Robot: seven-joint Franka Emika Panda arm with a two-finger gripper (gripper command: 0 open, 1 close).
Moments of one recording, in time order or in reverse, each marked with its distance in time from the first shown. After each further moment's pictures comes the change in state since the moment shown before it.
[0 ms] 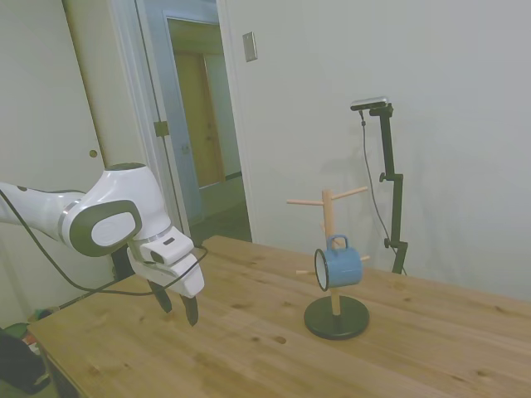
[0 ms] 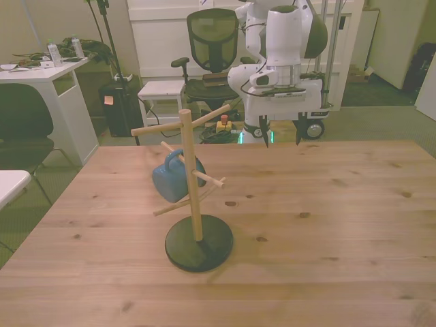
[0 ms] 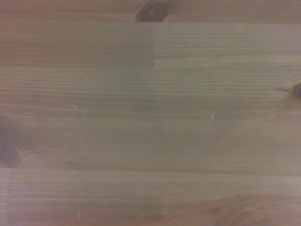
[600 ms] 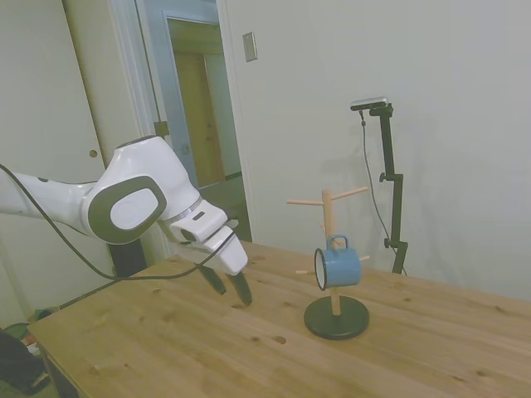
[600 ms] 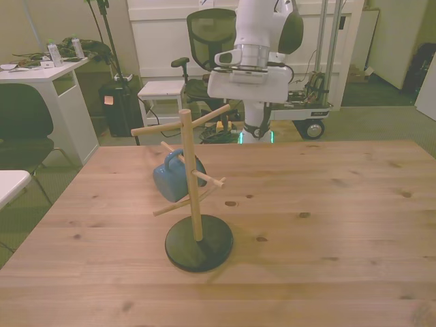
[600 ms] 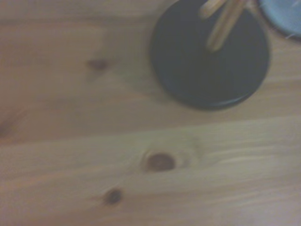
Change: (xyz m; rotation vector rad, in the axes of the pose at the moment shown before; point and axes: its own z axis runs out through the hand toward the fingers) arm 0.104 0.052 -0.054 -0.002 0.323 0.148
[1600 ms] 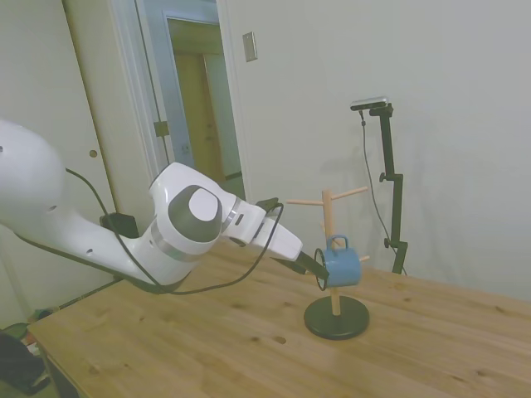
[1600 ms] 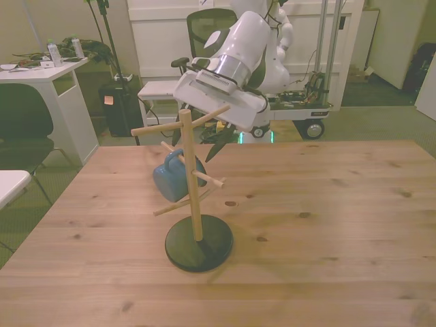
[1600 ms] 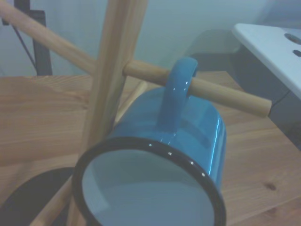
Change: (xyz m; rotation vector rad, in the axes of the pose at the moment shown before) arm 0.071 -0.023 0.060 0.058 0.437 0.148
